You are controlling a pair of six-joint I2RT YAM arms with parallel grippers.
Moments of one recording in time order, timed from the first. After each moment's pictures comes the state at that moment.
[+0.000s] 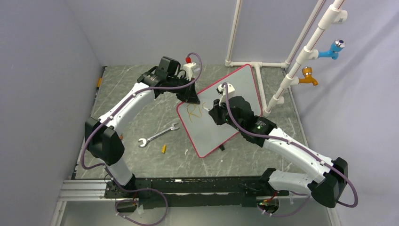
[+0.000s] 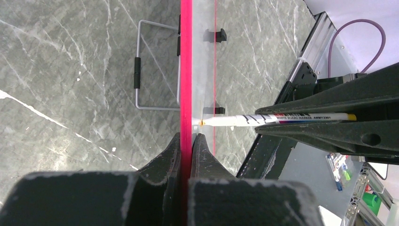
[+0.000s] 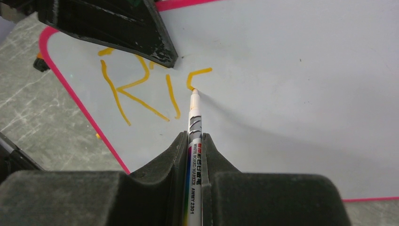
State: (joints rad) left arm -0.52 1.69 1.63 -0.69 0.63 -0.09; right arm 0.80 1.10 0.97 -0.27 0.16 0.26
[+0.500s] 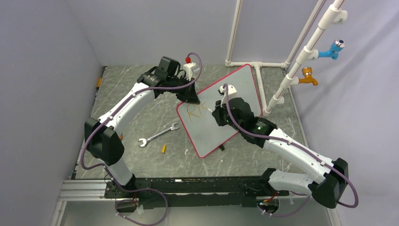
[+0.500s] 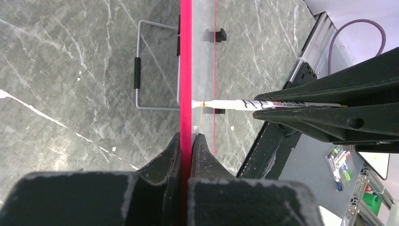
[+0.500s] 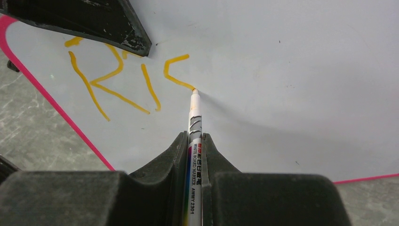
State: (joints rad) left arm -0.52 1.69 1.62 -0.69 0.63 -0.09; right arm 0.81 1.10 0.96 -0.32 0.23 0.27
